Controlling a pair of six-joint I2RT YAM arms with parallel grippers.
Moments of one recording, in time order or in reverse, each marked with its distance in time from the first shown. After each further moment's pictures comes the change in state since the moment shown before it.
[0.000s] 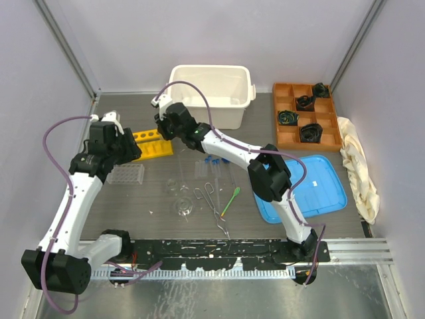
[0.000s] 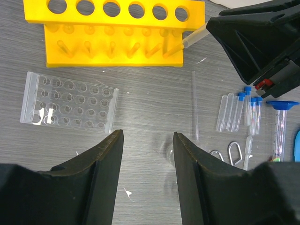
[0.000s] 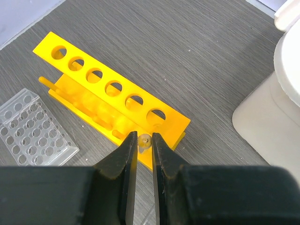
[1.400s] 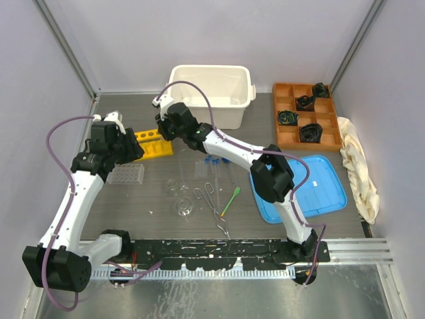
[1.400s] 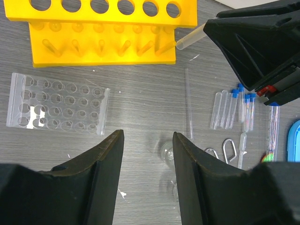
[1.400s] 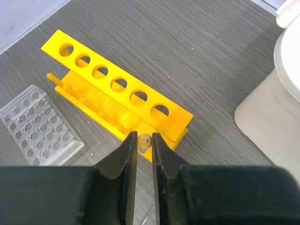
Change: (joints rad) left arm 0.001 0.018 -0.010 0.024 0.042 -0.008; right arm 0.000 -0.039 -0.041 0.005 -0.013 0.008
